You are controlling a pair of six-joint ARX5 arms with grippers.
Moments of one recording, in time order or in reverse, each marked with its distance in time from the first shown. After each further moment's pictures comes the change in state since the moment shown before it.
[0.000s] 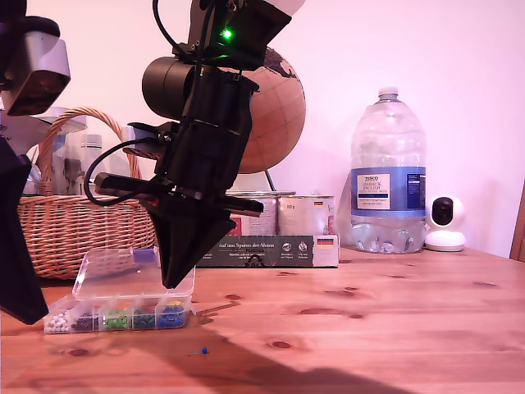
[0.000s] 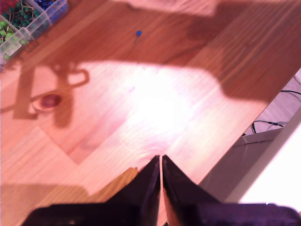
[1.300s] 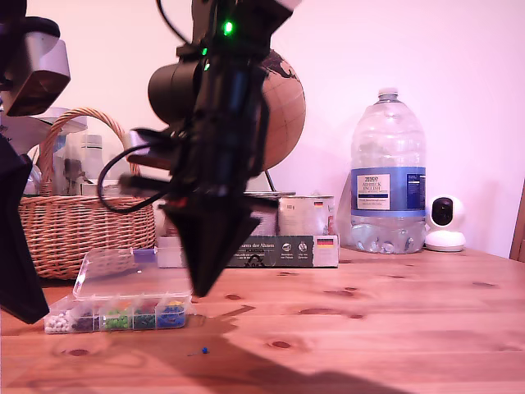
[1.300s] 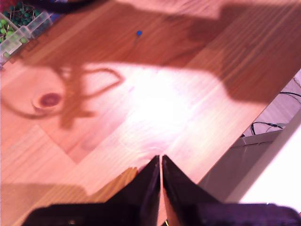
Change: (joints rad) left arm 0.000 0.000 0.000 0.003 0.000 -0.011; right arm 0.000 -0.030 0.000 -0.250 0.017 -0.210
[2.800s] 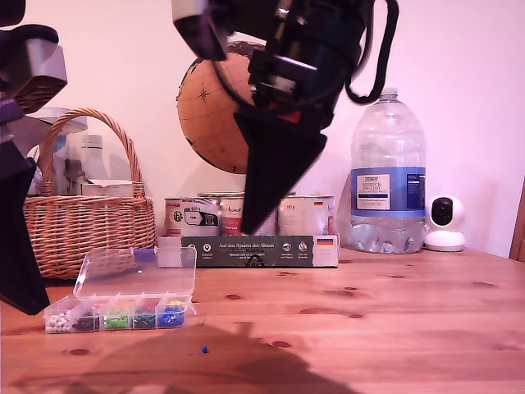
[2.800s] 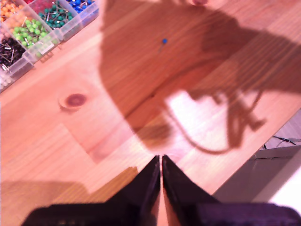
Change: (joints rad) left arm 0.022 0.000 0.000 0.019 -0.051 -0.040; right arm -0.005 -0.488 -0.523 0.263 -0.150 -0.562
